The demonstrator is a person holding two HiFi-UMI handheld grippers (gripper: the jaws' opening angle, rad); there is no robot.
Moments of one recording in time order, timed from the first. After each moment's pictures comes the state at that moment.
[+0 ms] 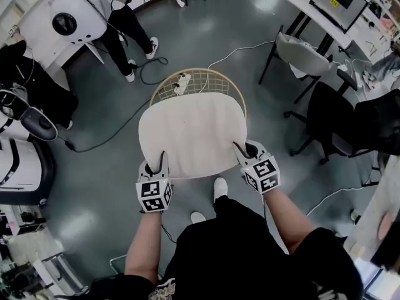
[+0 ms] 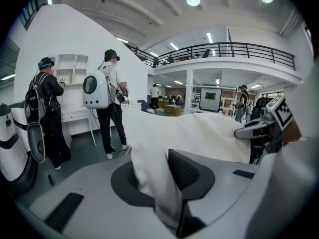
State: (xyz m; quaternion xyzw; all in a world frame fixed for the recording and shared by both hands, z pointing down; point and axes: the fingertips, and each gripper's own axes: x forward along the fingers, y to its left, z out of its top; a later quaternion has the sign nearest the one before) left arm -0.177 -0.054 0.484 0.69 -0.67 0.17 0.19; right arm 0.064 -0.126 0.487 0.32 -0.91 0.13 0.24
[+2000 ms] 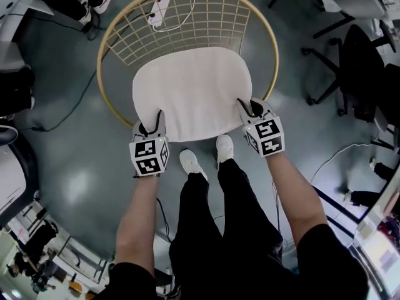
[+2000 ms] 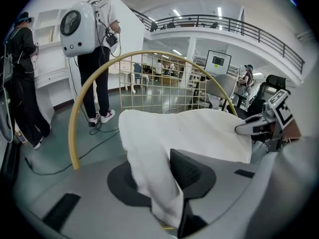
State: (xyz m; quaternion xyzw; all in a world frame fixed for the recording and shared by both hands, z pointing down) left arm -0.201 -0.199 0.860 0.69 -0.59 0.27 0.31; right arm 0.052 -0.251 0.855 0.37 -0.84 0.22 0.35
